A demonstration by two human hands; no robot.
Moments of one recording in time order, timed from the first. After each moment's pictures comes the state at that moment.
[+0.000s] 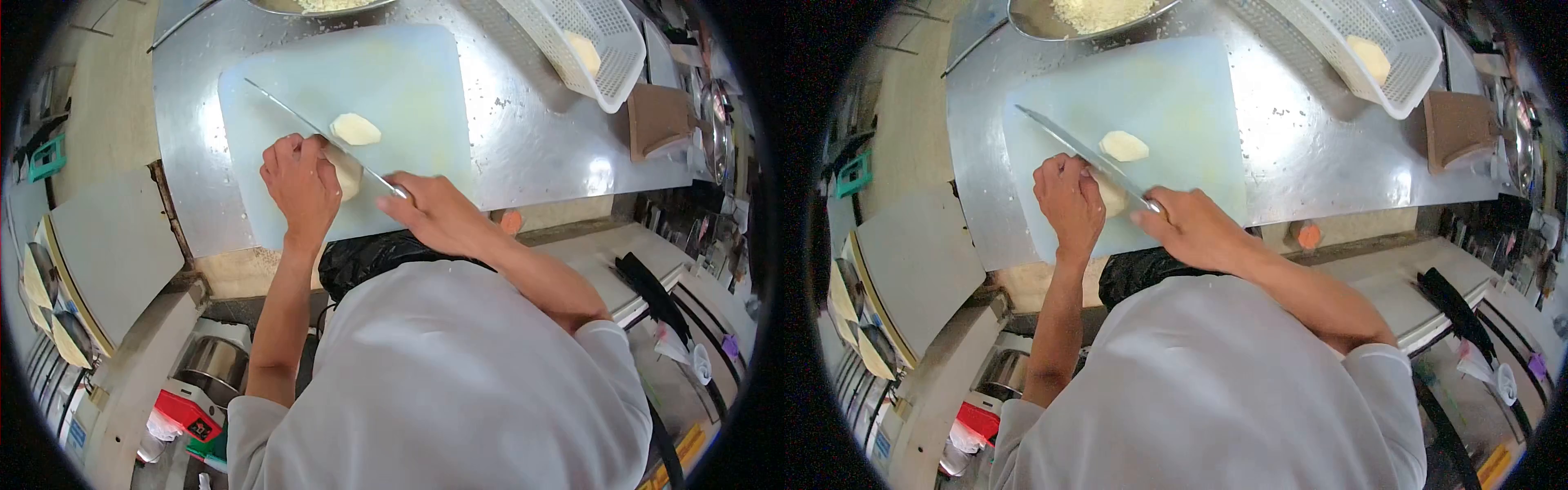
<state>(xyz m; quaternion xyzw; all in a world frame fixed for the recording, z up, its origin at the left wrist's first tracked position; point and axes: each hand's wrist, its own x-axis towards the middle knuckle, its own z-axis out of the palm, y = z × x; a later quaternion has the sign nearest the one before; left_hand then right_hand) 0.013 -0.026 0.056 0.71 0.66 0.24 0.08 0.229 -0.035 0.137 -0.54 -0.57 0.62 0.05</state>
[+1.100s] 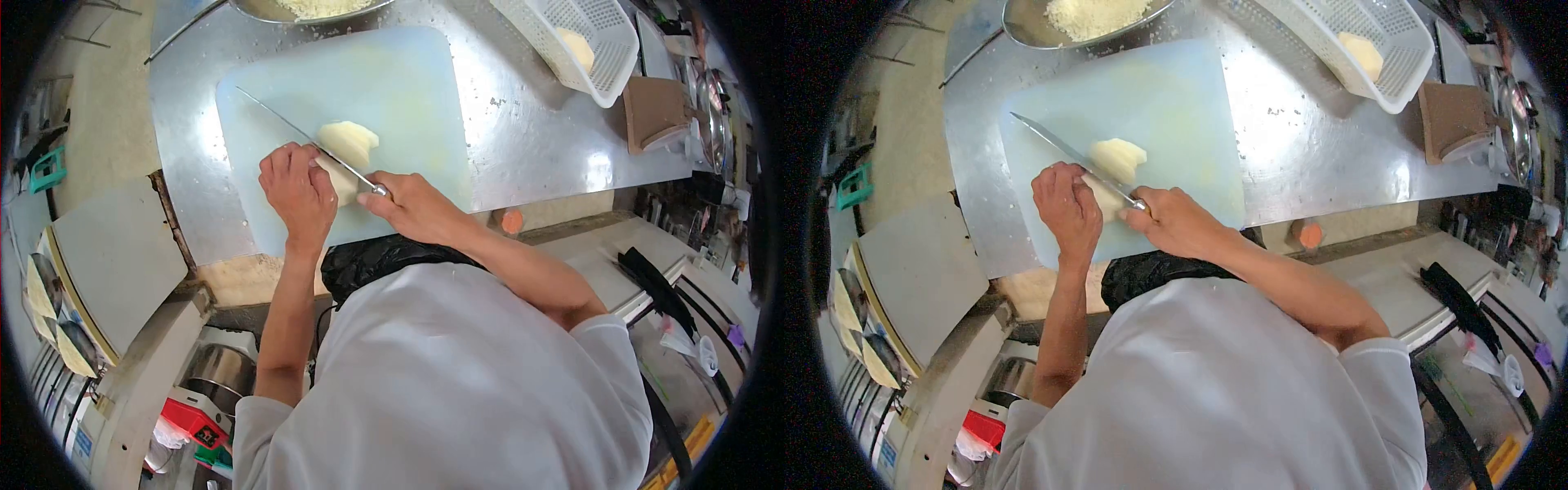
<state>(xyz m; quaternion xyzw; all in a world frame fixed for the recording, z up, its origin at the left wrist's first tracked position) 0.008 -0.027 0.045 0.70 0.63 0.32 0.09 0.214 -0.037 0.105 -0.53 -0.59 0.60 0.09</state>
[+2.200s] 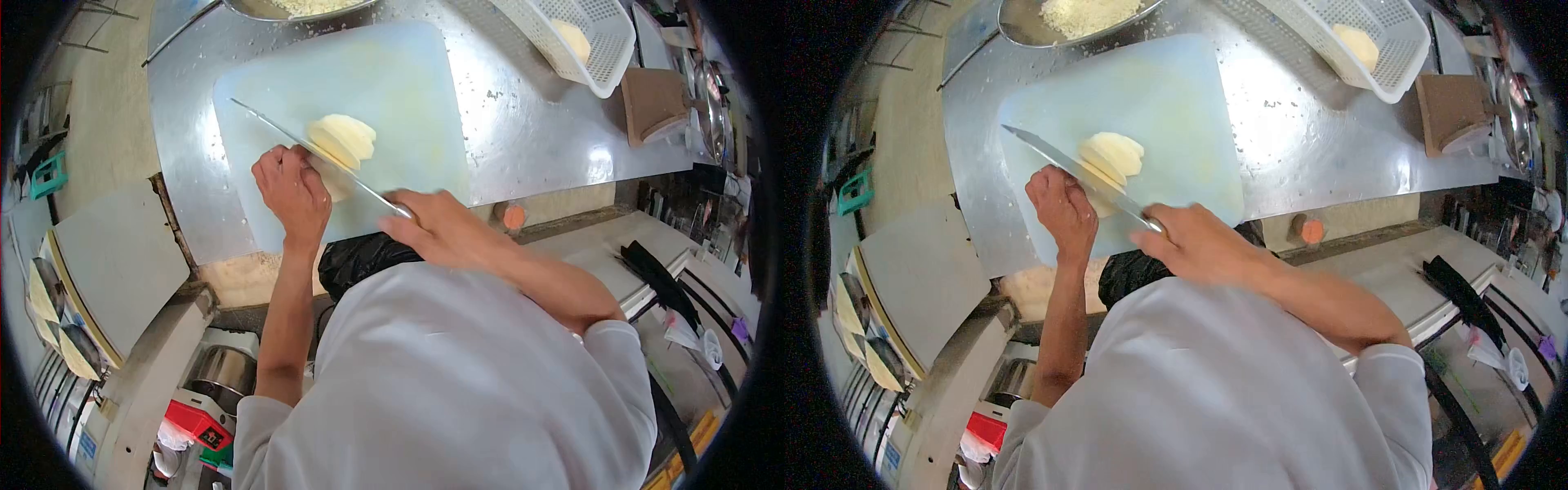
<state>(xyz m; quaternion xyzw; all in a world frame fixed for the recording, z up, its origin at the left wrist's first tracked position) 0.005 -0.033 0.044 0.68 0.65 0.32 0.10 0.232 -0.053 0.154 -0.53 -0.58 0.62 0.07</state>
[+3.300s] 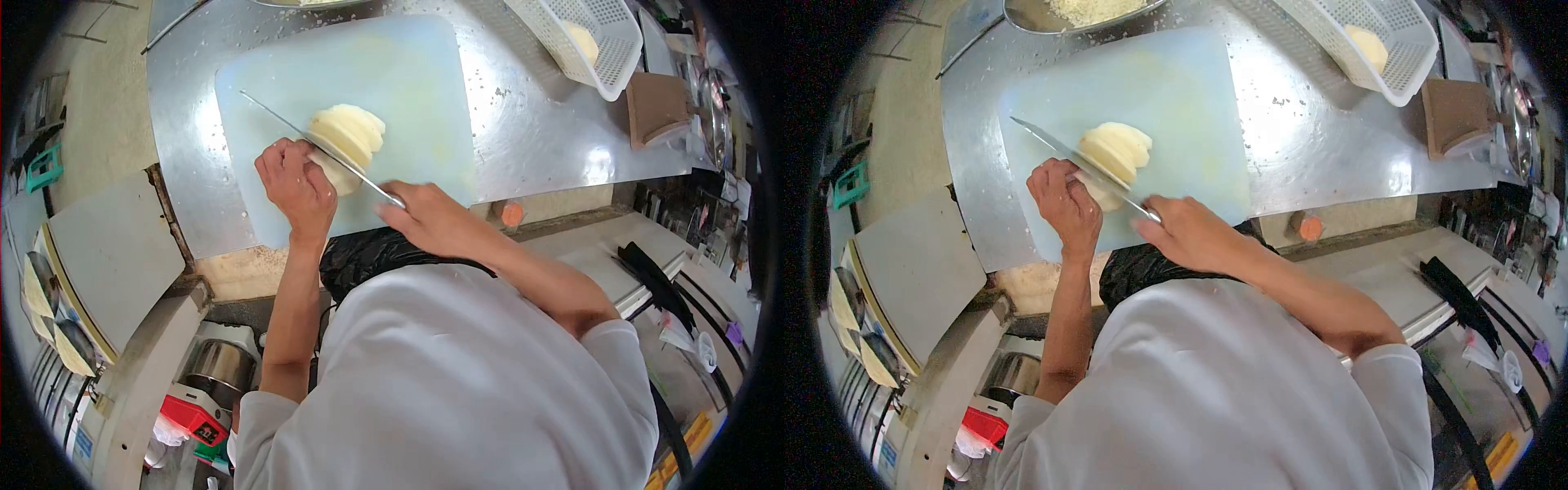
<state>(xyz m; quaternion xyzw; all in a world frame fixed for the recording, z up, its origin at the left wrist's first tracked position) 0.002 -0.035 0.037 0.66 0.64 0.38 0.10 0.216 -0.058 0.118 -0.52 -0.60 0.60 0.10</state>
